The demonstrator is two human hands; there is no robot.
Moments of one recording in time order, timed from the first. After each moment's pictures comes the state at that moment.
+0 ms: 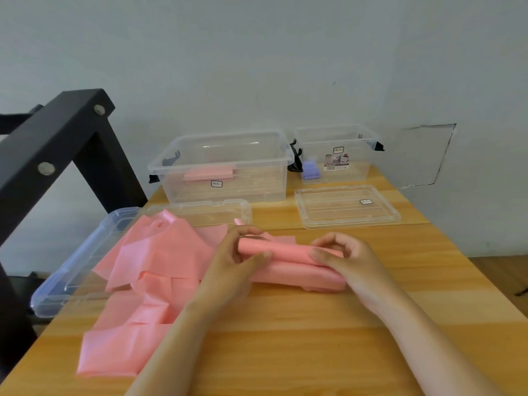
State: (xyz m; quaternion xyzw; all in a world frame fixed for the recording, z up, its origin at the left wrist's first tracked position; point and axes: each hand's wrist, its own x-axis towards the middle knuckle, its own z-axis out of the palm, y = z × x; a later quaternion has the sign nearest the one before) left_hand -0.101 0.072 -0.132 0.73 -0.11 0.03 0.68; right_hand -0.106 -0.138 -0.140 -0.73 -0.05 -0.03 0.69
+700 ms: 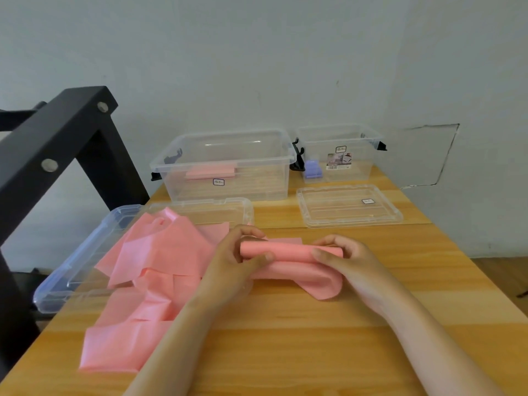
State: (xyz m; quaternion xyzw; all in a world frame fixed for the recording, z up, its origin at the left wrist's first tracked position) left_hand -0.102 0.072 -0.129 0.74 -0.13 0.05 0.66; right_hand -0.106 -0.141 -0.141 -0.72 -0.05 0.02 0.70
